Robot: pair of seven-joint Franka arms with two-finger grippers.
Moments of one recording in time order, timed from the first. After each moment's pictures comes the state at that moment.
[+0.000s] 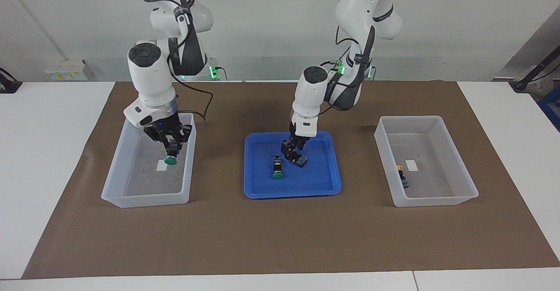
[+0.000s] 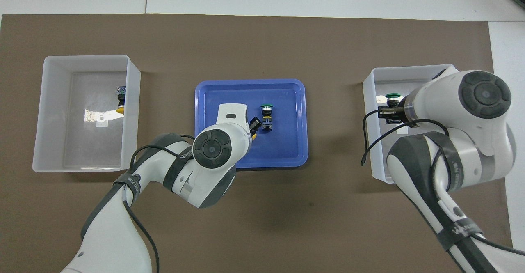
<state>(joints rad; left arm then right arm) -0.61 0.33 -0.05 -2.05 0.00 2.63 -1.35 -0.08 0.05 0.08 -2.10 -0.04 2.23 -0.03</state>
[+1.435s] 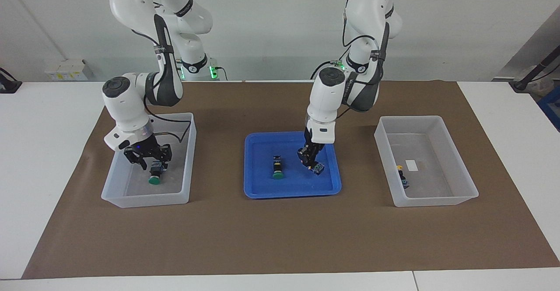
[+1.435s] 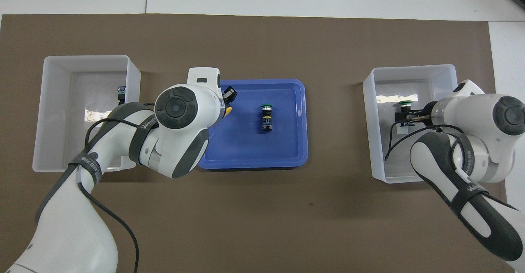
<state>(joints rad) -0.40 0.26 -0.02 -1.86 0.03 2.36 -1.07 -0.14 0.11 0.08 -2.13 -0.03 2.45 -0.09</state>
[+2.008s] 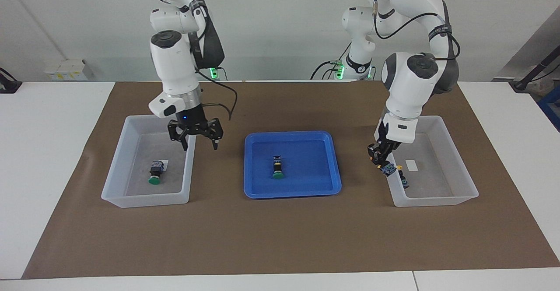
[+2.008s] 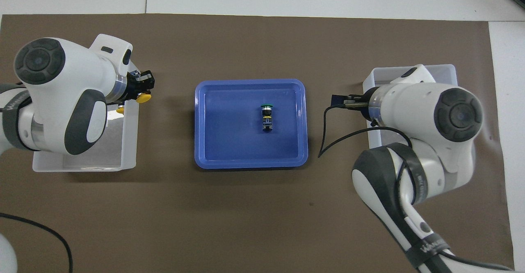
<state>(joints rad) -0.19 0.19 -0.02 -1.85 0.03 2.18 -0.57 0.21 0.07 0.09 -2.02 -0.02 2.40 0.41</state>
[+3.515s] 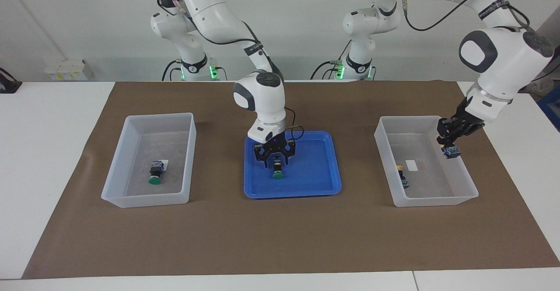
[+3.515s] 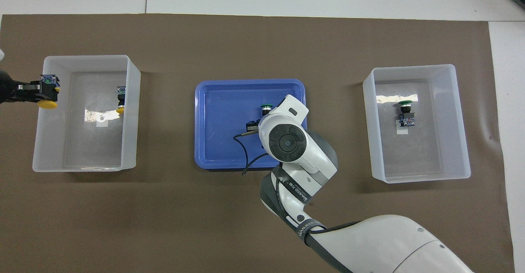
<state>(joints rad) 0.15 0.11 -0.02 -1.76 -0.11 1.95 0.16 0.49 0.45 0.09 -1.88 -0.28 2.59 0.68</state>
